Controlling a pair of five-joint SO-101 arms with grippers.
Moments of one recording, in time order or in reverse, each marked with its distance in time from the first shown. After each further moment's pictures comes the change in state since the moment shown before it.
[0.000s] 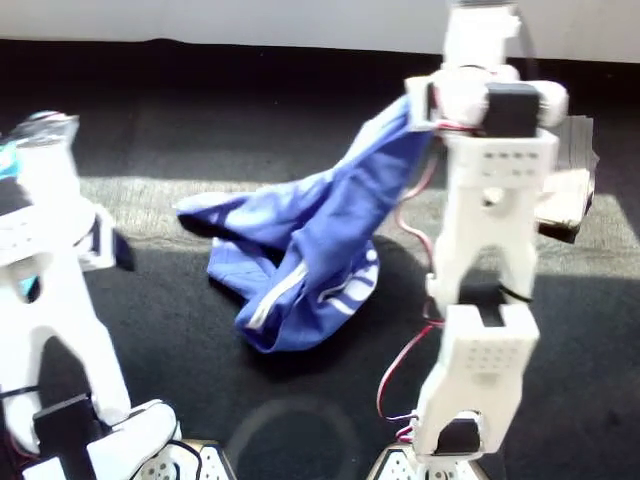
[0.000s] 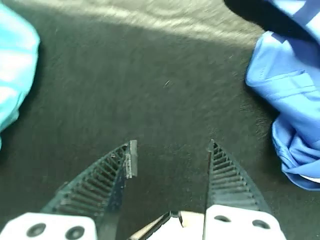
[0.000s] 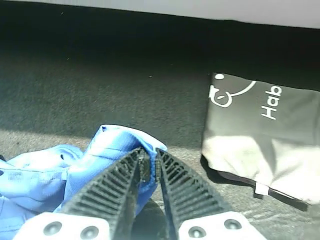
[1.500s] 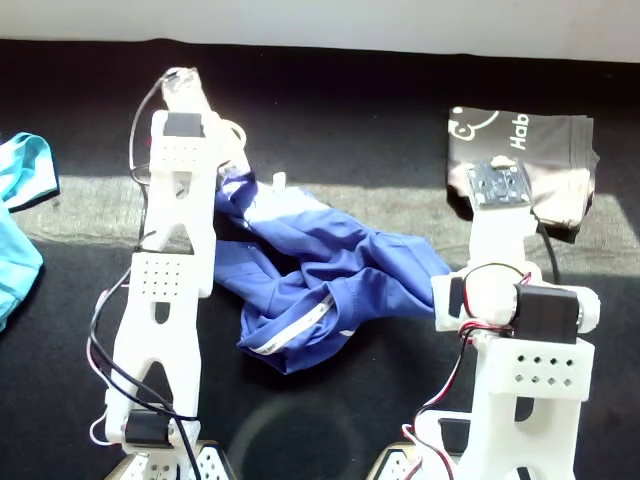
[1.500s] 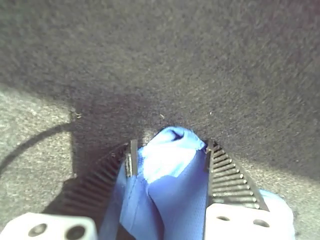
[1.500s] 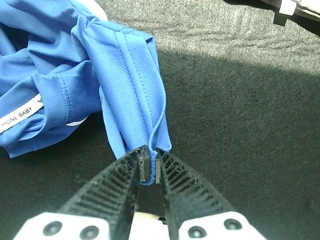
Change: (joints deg) left arm 23.7 90.3 -98.3 5.7 39.8; right arm 3.9 -70.7 95.6 -4.5 7.3
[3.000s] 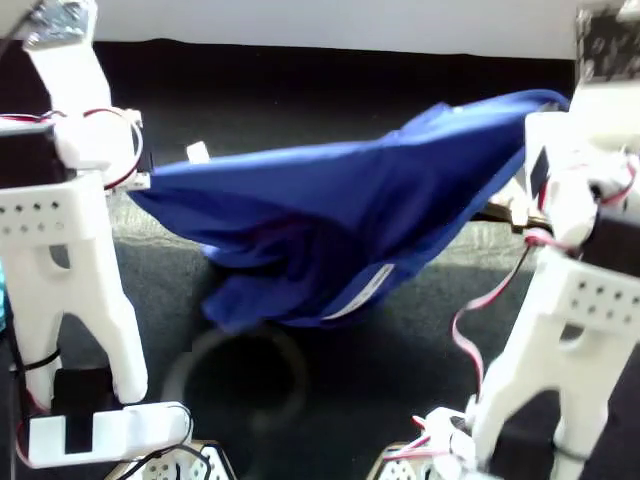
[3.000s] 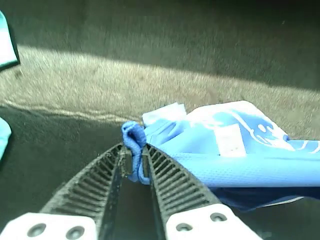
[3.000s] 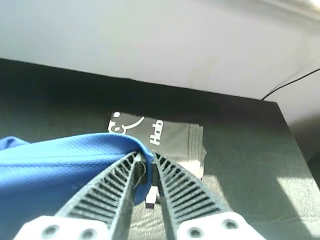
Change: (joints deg) left arm -9.7 -82.5 52.3 11.3 -21.3; right arm 12.0 27.3 -44.9 -23.9 9.6
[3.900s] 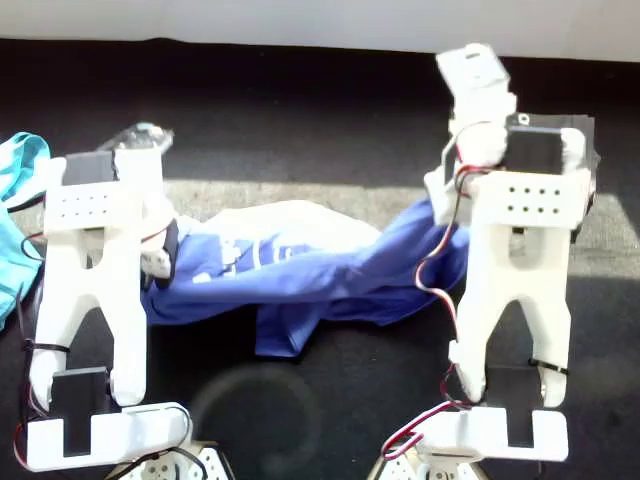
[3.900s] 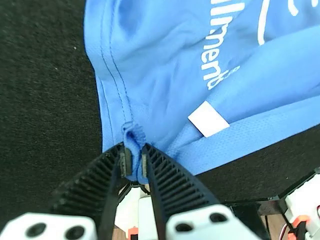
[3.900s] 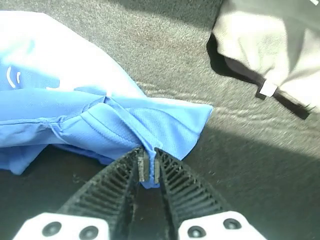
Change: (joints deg) left arm -0.2 -0.5 46.3 -7.3 -12.0; right arm -14.1 15.9 4.2 25.9 -5.4
